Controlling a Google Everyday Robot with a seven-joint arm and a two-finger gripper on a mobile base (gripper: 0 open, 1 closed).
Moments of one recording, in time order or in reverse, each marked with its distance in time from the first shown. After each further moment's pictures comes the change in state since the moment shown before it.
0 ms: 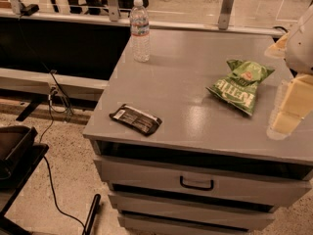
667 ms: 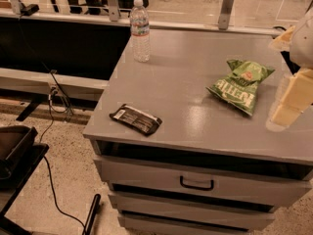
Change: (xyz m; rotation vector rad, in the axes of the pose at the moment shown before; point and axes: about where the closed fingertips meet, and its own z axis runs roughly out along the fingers) arm 0.001 -0.015 -0.003 0.052 -0.040 0.017
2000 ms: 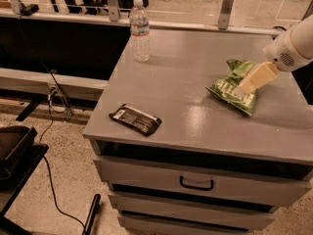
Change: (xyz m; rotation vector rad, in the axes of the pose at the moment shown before) arm 0.036 -0.146 0.127 0.089 -0.224 0.361
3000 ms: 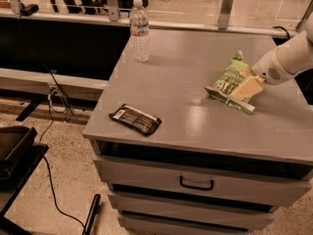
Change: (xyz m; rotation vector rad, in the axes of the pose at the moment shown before) arm 0.021 0.000 0.061 -0.073 -0.009 0.034
